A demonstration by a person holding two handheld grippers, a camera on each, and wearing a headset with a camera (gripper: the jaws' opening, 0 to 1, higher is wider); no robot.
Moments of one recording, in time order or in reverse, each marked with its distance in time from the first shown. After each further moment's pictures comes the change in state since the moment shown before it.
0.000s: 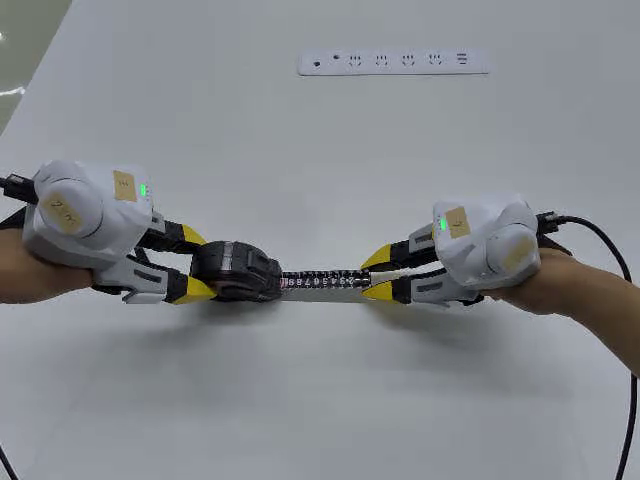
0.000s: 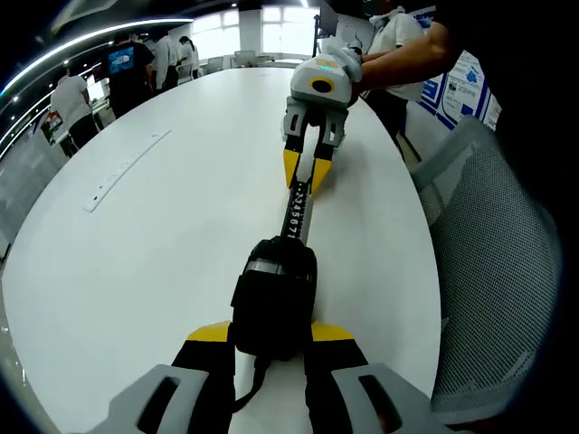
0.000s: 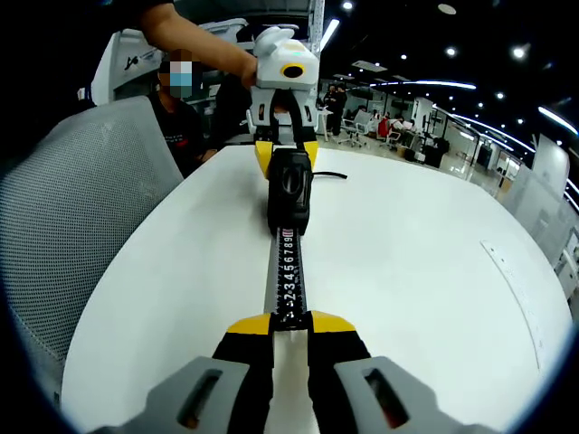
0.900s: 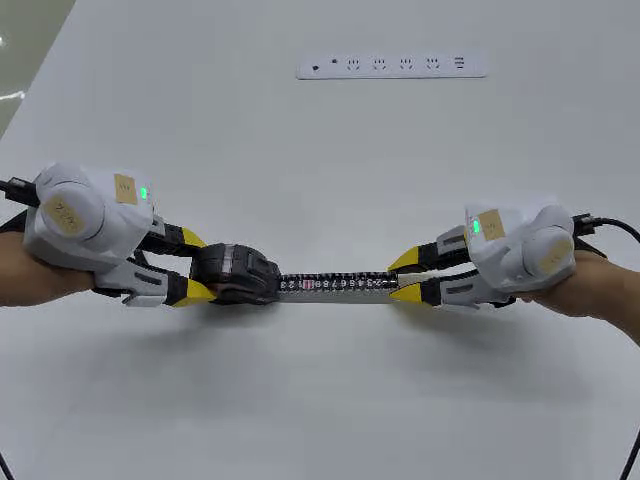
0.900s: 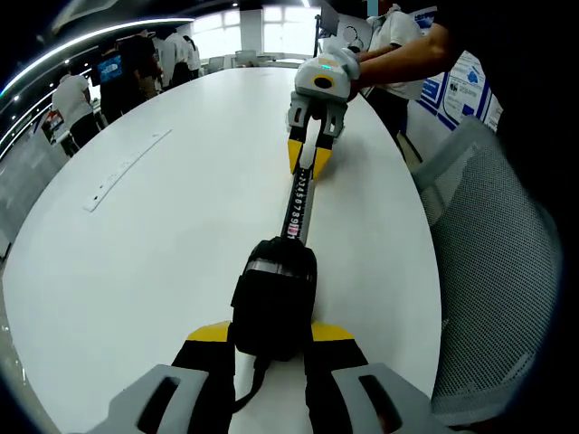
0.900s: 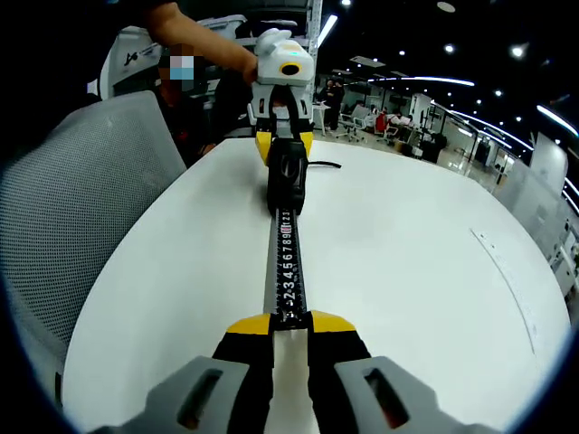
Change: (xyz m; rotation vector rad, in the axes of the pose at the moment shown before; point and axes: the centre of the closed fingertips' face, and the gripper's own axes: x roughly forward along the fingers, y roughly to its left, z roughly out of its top) left arm 0.001 -0.001 0.000 -0.001 0.002 0.004; right arm -0.026 0.000 -0.019 0.002 0.028 -0.013
